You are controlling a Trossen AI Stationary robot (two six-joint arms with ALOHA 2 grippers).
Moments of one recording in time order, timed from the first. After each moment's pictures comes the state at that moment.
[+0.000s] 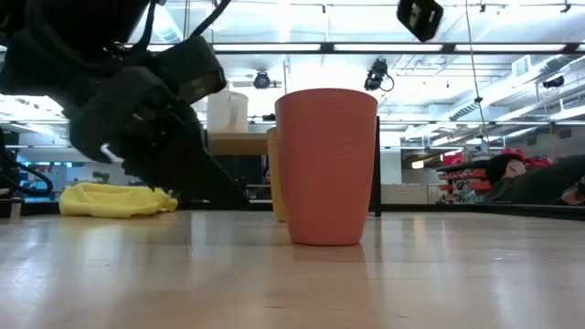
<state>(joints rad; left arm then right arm) -0.47 1.81 0.70 0.44 -0.48 -0.40 0.43 1.32 0.92 -0.05 0.30 0.54</state>
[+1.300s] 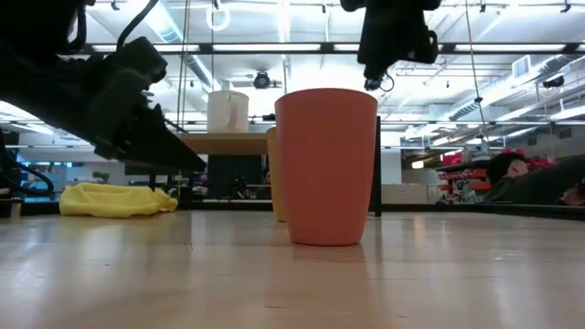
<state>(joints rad) -0.54 1.61 0.45 0.50 -0.89 -0.59 0.30 1.66 1.40 -0.83 0.12 0.81</state>
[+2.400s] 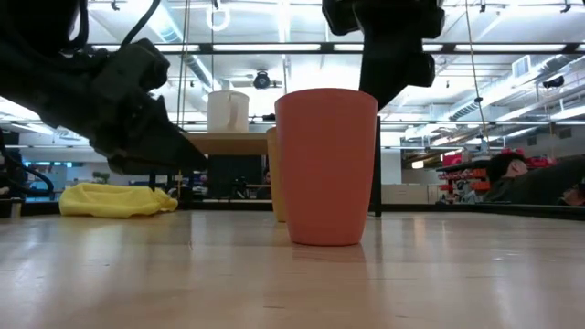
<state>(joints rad) -0.53 1.61 0.45 0.56 -0.82 -0.75 0.32 1.77 1.39 -0.79 0.09 0.79</state>
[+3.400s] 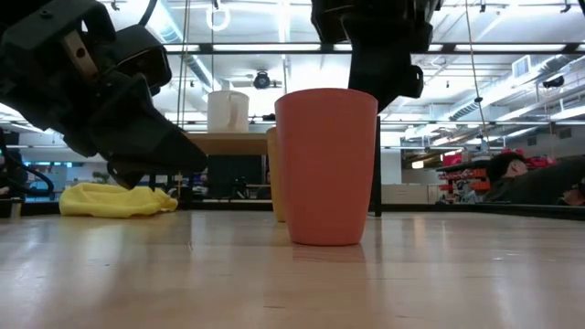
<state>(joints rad) -0.56 1.70 0.46 0.80 -0.54 -0.69 0.32 1.82 1.39 -0.74 0.10 0.75</state>
